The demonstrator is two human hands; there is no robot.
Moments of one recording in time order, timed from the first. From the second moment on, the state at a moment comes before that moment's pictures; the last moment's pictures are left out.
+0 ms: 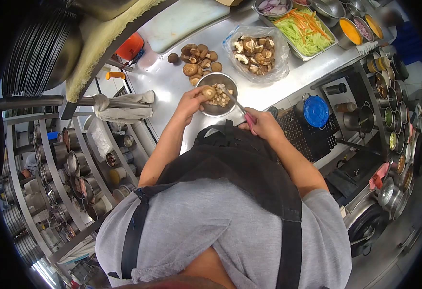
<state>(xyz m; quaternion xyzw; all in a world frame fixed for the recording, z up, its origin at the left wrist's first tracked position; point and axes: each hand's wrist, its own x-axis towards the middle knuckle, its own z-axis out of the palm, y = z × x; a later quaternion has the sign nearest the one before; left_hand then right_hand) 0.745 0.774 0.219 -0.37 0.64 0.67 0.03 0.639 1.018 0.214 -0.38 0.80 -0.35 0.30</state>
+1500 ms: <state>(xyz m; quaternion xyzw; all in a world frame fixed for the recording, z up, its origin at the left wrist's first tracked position) 0.591 0.754 0.244 -0.16 0.79 0.58 -0.11 0.635 1.064 0.202 -0.21 0.83 -0.42 0.31</state>
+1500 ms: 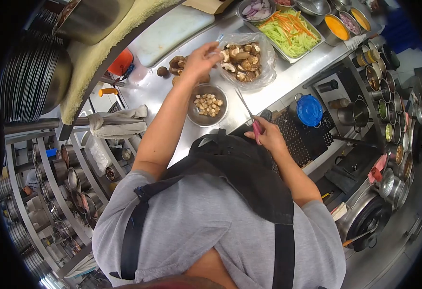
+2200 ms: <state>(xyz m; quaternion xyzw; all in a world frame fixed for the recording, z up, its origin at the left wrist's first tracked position) 0.708 0.565 0.128 -0.43 0.87 0.22 -0.08 0.637 1.019 0.239 -0.29 0.82 -0.41 0.27</state>
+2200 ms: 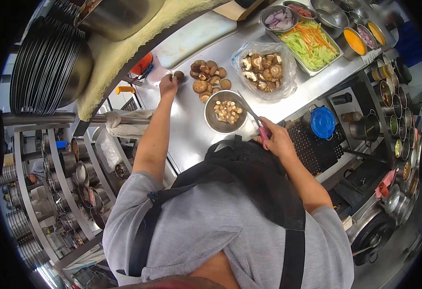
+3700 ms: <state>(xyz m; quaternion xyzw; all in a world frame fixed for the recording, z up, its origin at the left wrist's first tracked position) 0.725 0.787 0.223 -0.26 0.64 0.72 0.11 0.643 1.013 0.215 -0.43 0.82 -0.34 0.19</state>
